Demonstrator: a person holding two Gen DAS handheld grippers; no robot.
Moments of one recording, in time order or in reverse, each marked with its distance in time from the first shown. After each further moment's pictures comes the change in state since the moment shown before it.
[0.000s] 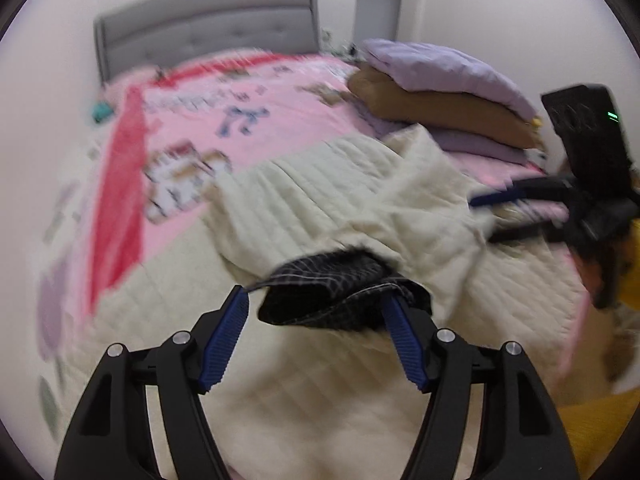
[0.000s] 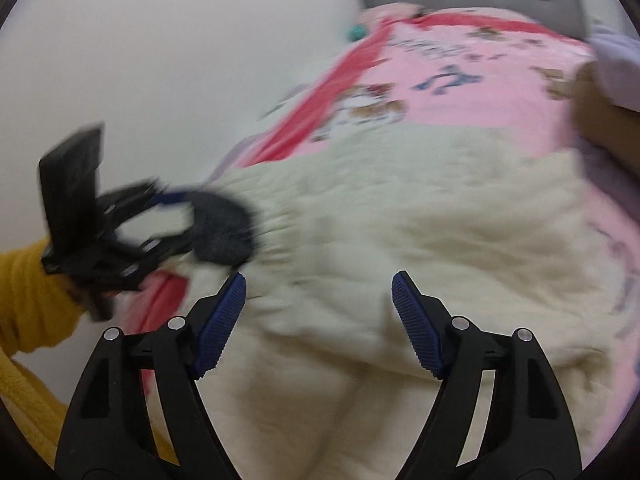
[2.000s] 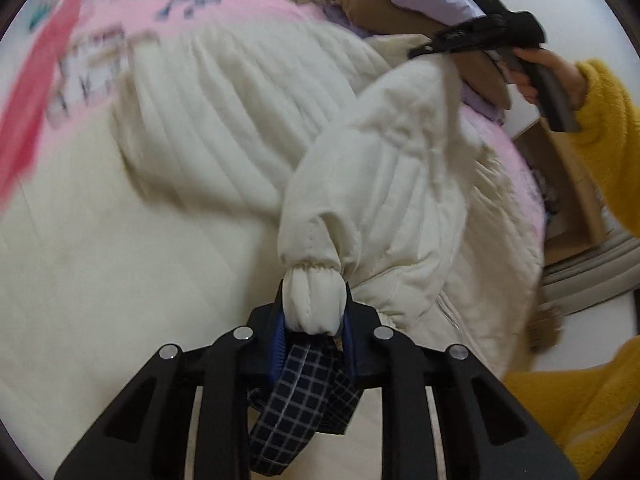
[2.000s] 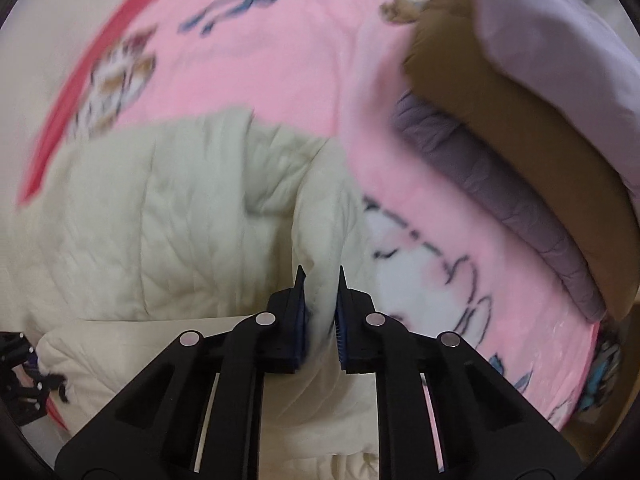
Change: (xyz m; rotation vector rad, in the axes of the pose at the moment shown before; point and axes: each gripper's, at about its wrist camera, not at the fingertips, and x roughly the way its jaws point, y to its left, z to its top) left arm 0.084 0.036 0.001 -0.055 0.287 -0.240; right arm 0.072 -0.163 0.116 0.211 0.382 -0.540
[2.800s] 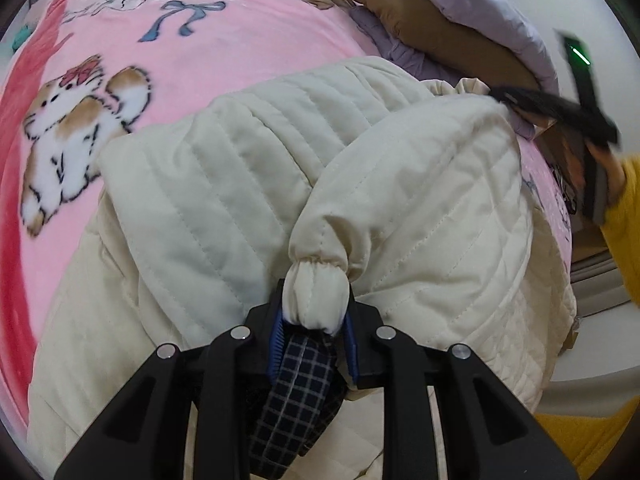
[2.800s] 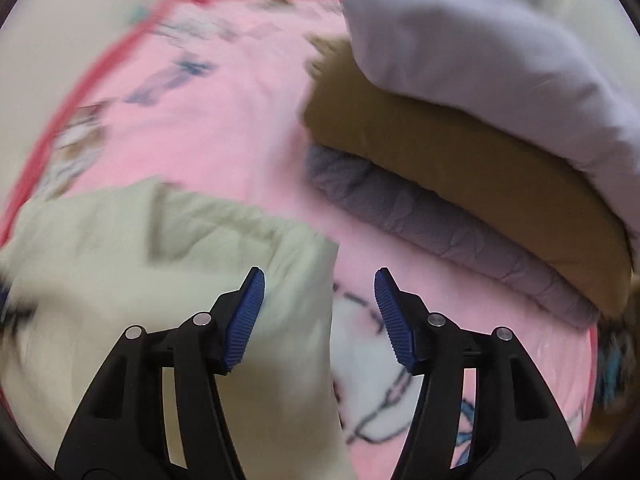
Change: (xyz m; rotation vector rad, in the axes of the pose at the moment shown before) left arm 0.064 0.046 0.108 0.007 0.065 0.022; right arm -0.002 -0.061 -0.037 0.003 -0.290 -0.059
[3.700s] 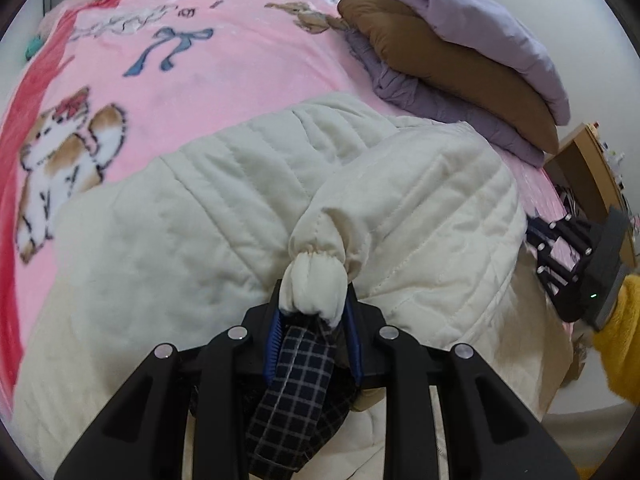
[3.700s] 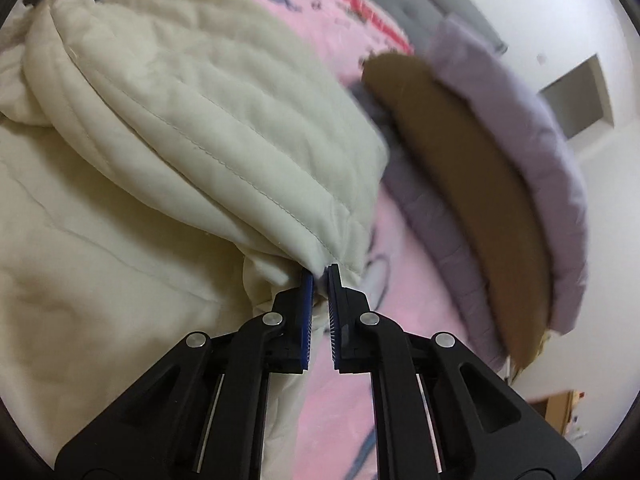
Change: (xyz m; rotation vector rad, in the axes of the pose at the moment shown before) left arm 0.011 -0.060 0.029 -0.053 -0.070 0.064; right arm 0.009 0.039 -0.133 -0.504 -0.024 -0.332
